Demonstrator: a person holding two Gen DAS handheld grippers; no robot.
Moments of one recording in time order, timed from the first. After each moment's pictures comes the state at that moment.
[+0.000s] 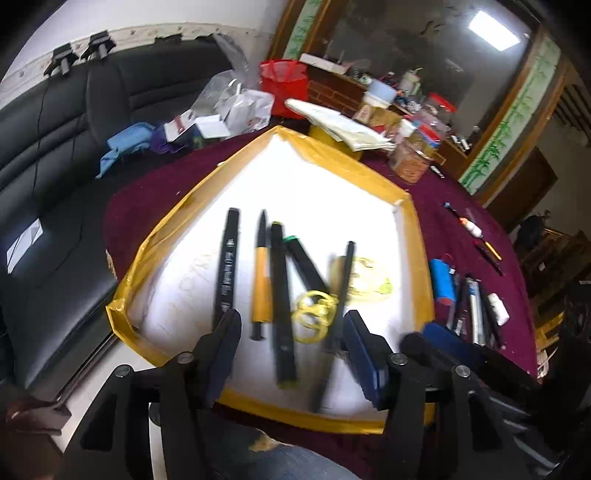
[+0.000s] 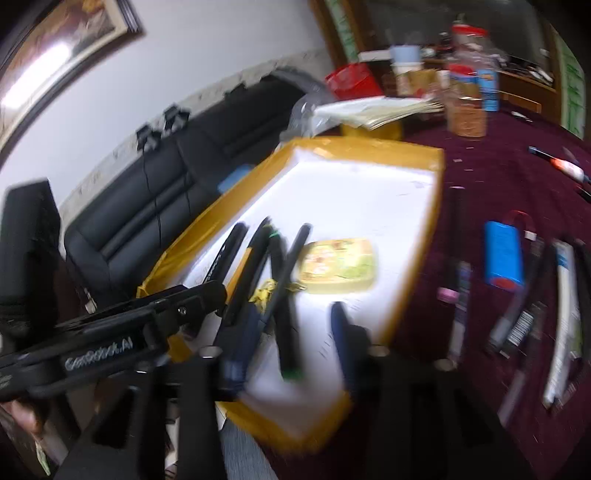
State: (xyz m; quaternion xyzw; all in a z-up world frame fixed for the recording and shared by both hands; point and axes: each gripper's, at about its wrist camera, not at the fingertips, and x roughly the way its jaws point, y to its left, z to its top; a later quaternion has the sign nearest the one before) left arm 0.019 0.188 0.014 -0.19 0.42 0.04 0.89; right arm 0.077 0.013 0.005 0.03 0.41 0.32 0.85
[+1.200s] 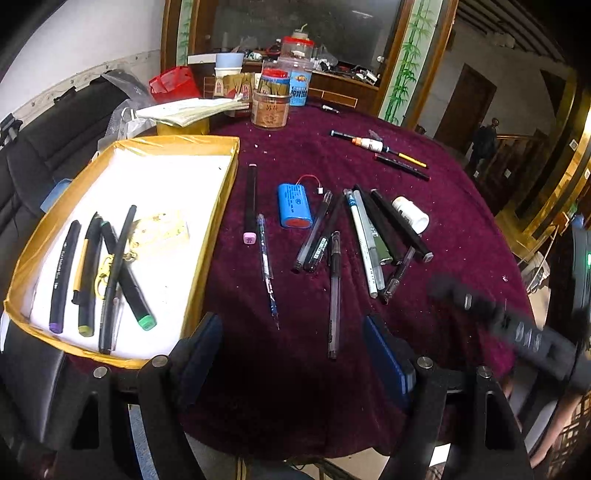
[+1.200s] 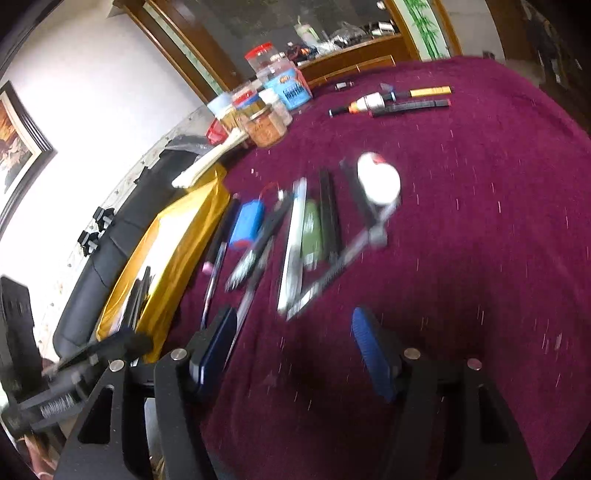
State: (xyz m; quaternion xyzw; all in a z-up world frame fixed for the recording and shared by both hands) left arm 0.007 0.009 0.020 -0.06 0.45 -0.08 0.89; right arm 0.053 -0.229 -0.016 0.19 0.41 0.16 0.88
